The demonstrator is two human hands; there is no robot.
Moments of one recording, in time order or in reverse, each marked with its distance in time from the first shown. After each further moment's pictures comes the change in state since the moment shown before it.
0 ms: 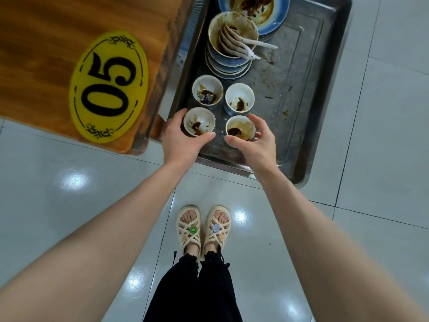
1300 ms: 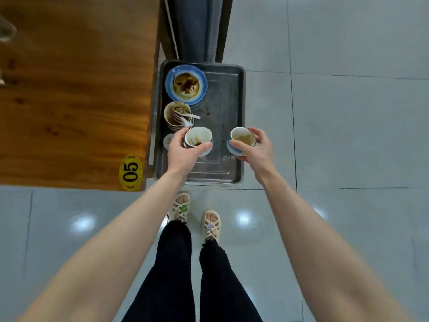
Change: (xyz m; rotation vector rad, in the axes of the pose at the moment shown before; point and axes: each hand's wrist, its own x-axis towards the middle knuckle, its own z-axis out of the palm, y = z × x) left_hand -0.092 0.211 -0.033 -0.197 -0.293 -0.032; right_hand -0.092 -0.175 -0.170 0.321 0.170 0.156
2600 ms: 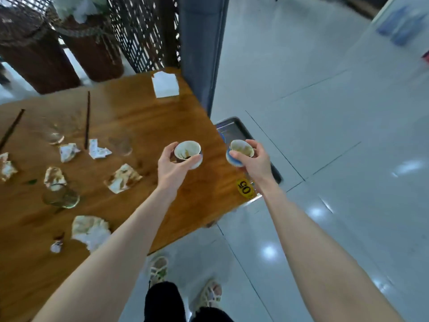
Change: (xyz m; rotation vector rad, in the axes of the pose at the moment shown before) left_hand 0.043 0.141 -0.349 0.129 -0.396 0.373; right_hand -0.196 -0.103 0.292 0.170 0.473 -0.245
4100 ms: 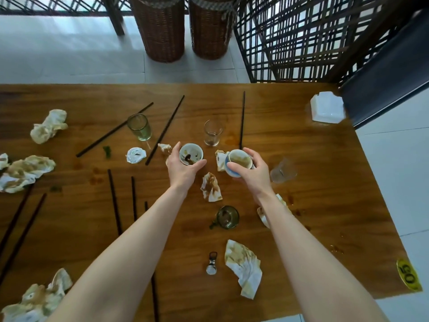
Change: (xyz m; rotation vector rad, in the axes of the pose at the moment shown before) left_hand 0.177 -0.082 -0.386 0.067 0.388 -0.213; right_hand -0.018 -0.024 0.465 -0.174 -0.396 0.026
